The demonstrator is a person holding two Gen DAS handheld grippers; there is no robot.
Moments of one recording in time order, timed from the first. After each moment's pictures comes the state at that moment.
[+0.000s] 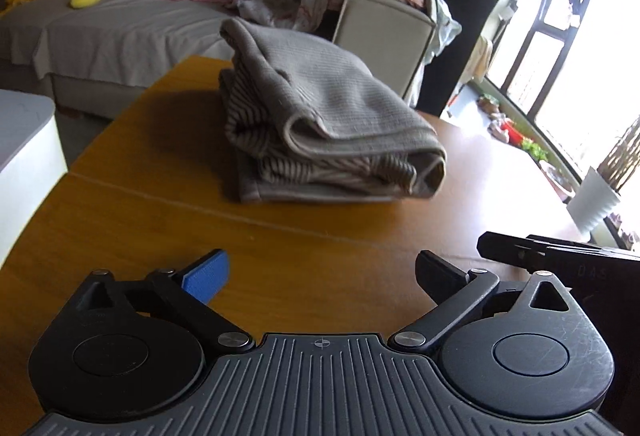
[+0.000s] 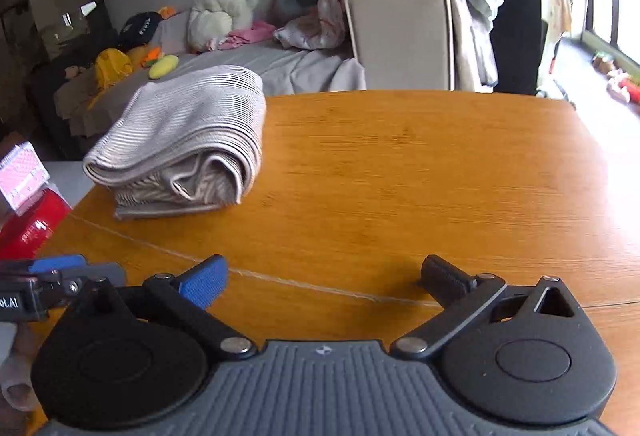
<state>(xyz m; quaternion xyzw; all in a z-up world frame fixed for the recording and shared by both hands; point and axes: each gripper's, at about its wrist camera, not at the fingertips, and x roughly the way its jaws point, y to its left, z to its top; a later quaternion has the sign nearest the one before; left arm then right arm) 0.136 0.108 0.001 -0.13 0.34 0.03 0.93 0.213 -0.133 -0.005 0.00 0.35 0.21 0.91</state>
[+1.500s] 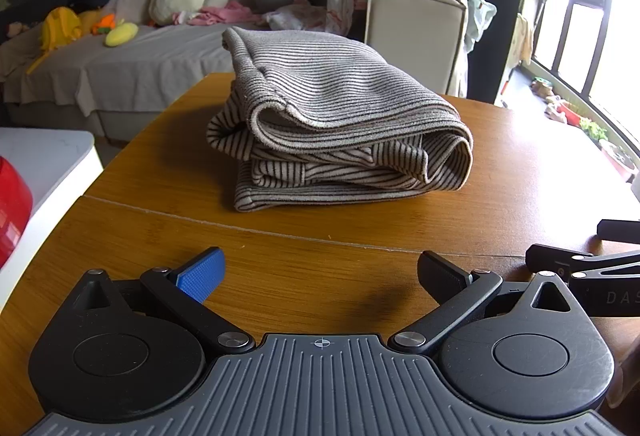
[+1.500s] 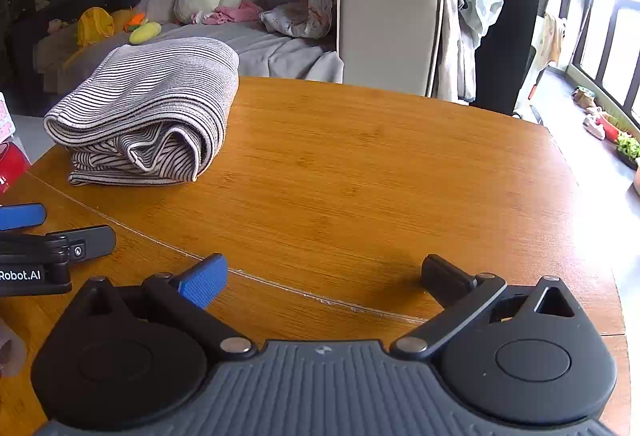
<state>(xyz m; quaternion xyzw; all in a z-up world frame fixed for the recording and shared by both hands) 0.165 0.077 -0.007 -0.06 0.34 0.10 0.93 0.226 -0.128 -0.012 -0.07 0.35 0.19 0.91</state>
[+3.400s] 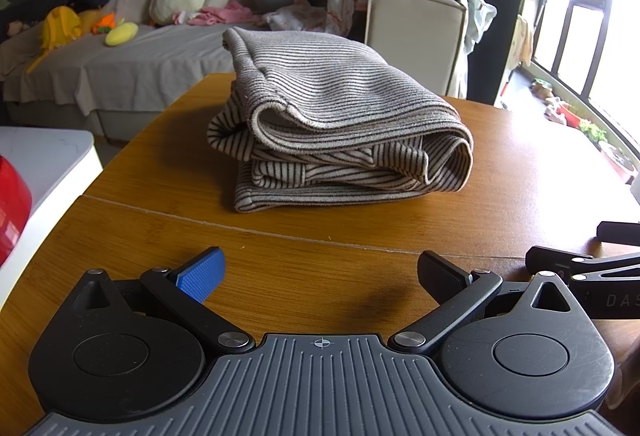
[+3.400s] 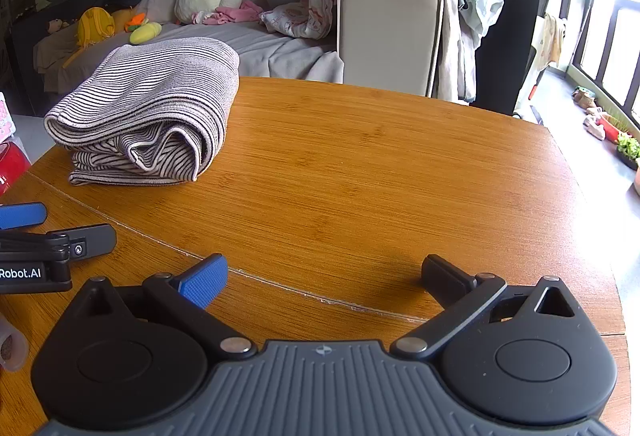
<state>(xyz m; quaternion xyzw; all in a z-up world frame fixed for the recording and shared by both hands) 0.163 0.079 -0.008 -0.06 0.34 0.10 0.93 0.224 -0.127 -0.012 -0.07 0.35 0.19 0.91</state>
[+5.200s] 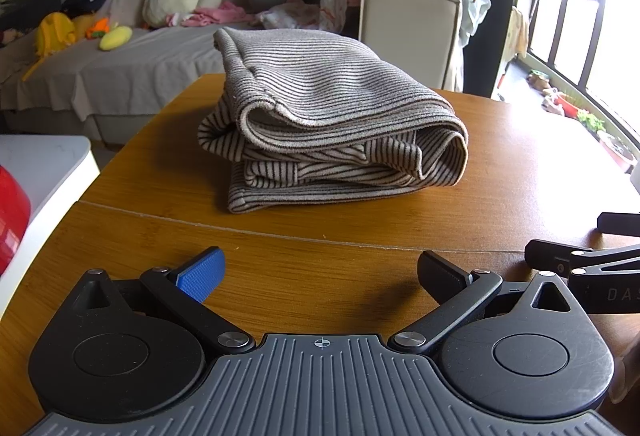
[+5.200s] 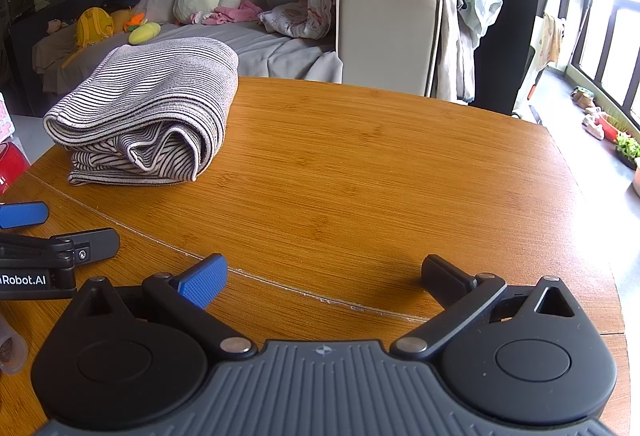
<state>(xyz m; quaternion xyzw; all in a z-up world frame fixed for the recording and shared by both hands) 0.165 0.076 -0.008 -0.05 0.35 0.10 0.93 0.224 -0.126 -0.013 -0.07 0.35 0.18 0.92</state>
